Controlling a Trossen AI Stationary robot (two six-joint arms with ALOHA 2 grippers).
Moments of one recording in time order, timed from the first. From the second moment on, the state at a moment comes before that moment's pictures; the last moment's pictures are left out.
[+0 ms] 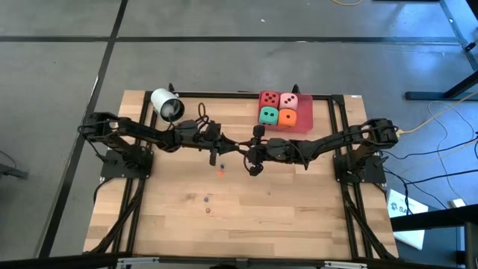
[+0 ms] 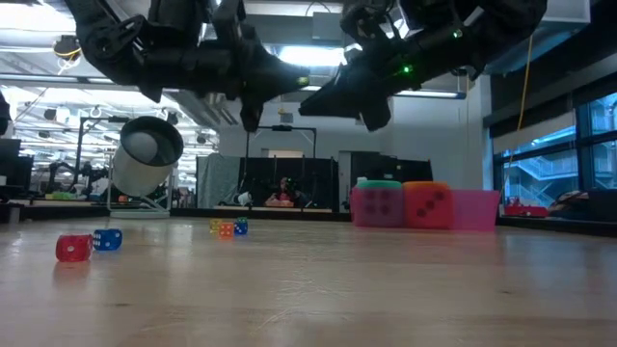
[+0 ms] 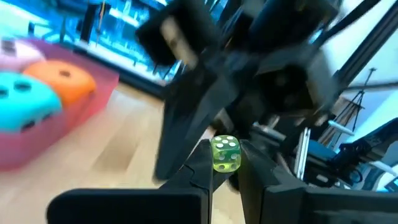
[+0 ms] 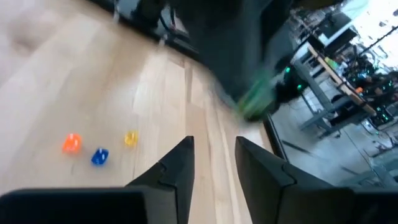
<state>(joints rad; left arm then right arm) 0.10 1.45 0.55 0.93 0.22 -0.44 0.08 1.67 0.84 0.50 0.34 -0.50</state>
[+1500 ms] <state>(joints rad) 0.12 1.59 1.04 0.31 0.00 0.45 -0.09 1.06 0.20 1.02 -0.03 0.33</state>
